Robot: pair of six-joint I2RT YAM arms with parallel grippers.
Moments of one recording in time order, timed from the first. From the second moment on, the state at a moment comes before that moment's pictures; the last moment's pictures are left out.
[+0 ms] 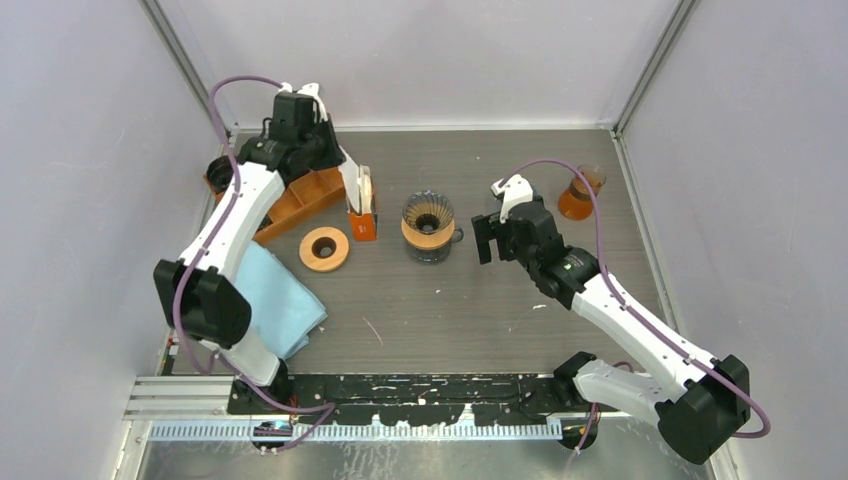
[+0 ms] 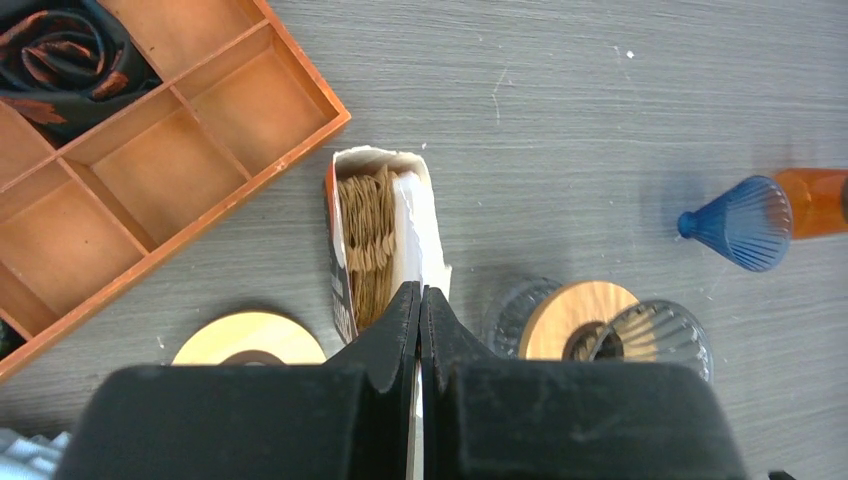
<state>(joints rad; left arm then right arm) -0.26 1.67 1.68 -0.64 0.03 -0.37 0.58 1.03 0.84 -0.37 0.28 0.08</state>
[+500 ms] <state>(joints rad) -0.28 1.31 1.39 -0.51 0.09 -0.46 0.75 1.08 0.90 -0.20 0.21 0.08</state>
